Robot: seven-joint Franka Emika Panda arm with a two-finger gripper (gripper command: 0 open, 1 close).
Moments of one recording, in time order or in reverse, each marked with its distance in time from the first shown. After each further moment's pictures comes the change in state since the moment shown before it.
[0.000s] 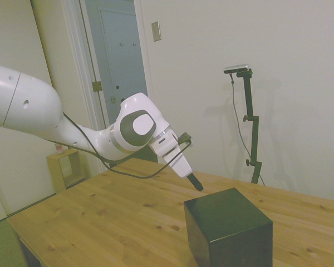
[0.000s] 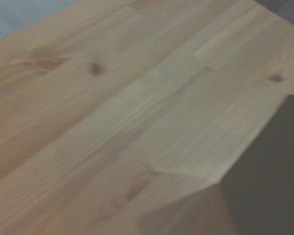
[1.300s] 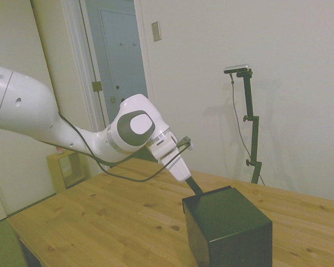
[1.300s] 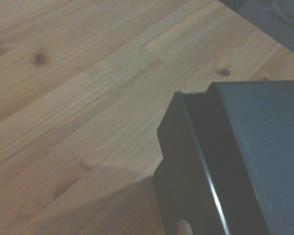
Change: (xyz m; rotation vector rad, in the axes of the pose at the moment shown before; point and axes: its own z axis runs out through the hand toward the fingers) arm 0.026 0.028 0.013 -0.147 0.107 0.030
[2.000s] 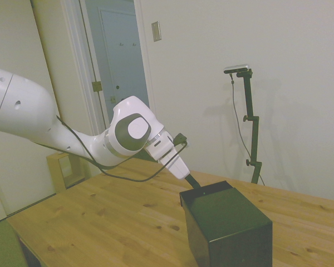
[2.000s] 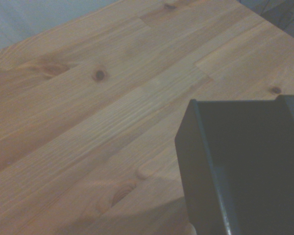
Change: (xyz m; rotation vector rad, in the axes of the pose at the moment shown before) arm -0.015 -0.007 -0.008 0.135 -0.027 -0.032
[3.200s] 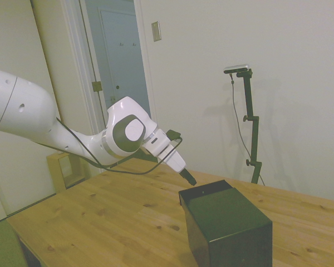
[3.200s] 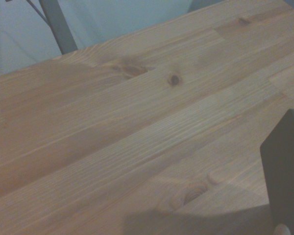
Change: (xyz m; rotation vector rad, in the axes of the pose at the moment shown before) arm -0.036 -0.019 -0.014 0.123 -0.066 -0.133
